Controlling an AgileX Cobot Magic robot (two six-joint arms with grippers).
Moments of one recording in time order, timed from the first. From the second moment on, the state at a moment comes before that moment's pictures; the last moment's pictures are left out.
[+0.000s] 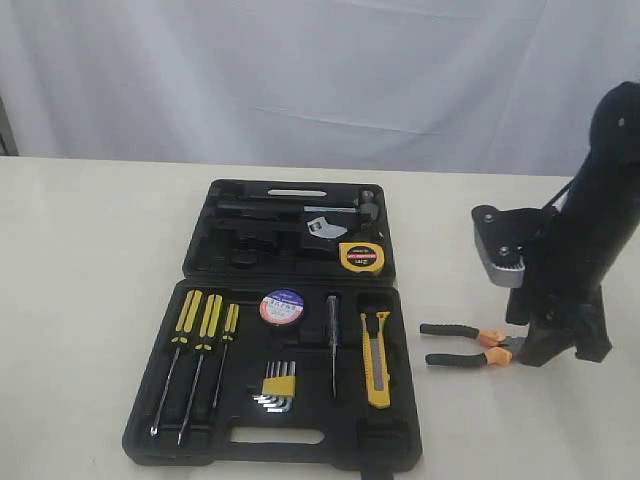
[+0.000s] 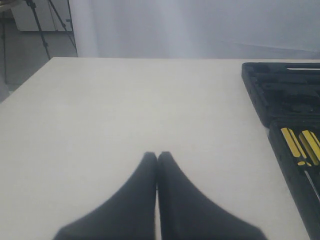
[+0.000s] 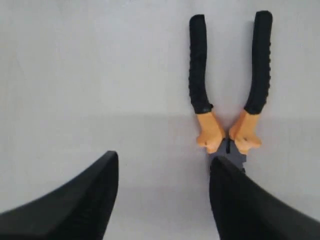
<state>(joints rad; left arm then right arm) 0.07 0.00 0.00 0.01 0.35 0.01 -0.29 1.83 -1.21 0.19 1.08 -1.50</state>
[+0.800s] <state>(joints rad) 0.07 0.00 0.00 0.01 0.35 0.01 -0.33 2.04 -1.21 0.19 0.80 -1.57</state>
